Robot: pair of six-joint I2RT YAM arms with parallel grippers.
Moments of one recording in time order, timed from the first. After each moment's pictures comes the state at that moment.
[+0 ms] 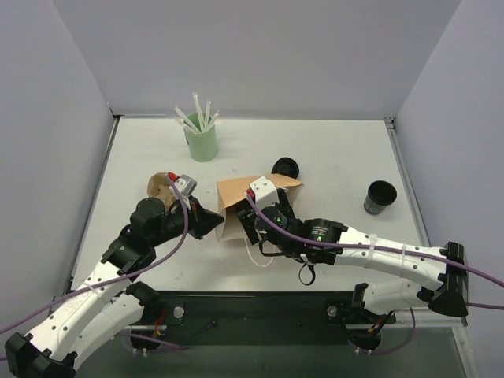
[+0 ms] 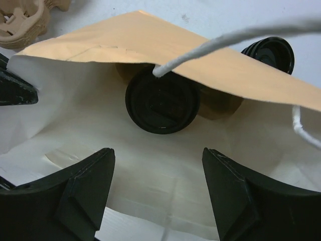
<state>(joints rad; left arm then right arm) -0.58 0.70 0.60 -0.15 0.35 -0.47 1.22 1.24 1.06 -0.48 0.64 0.28</state>
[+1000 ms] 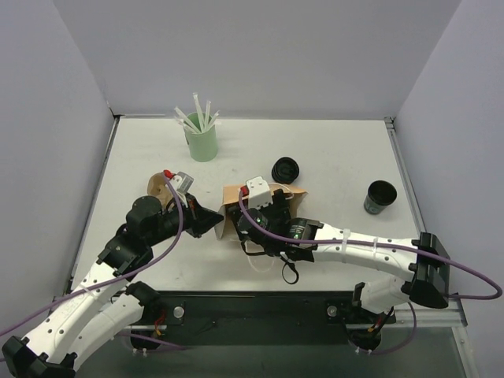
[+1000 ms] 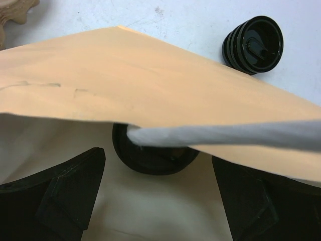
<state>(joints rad) -0.58 0.69 0.65 -0.20 0.34 -0.52 1.22 1.38 1.06 -0.43 0.79 0.43</state>
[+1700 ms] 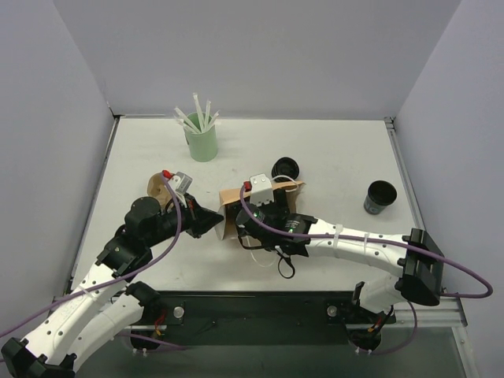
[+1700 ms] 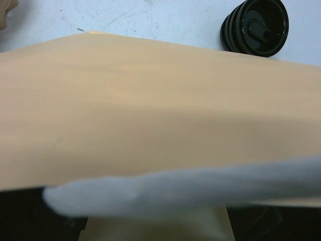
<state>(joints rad) -0.58 0.68 0.65 -0.20 0.35 -0.55 1.17 1.44 1.06 -0.43 0.78 0.53</state>
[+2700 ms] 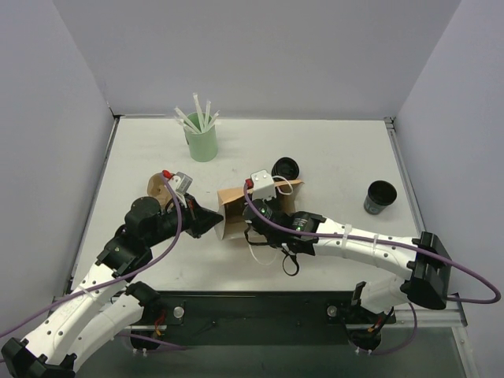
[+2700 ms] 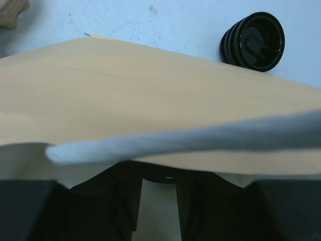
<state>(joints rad) -0.58 0.68 0.65 -0.20 0.34 -0.53 1.14 1.40 1.05 -0.40 0.73 0.42</state>
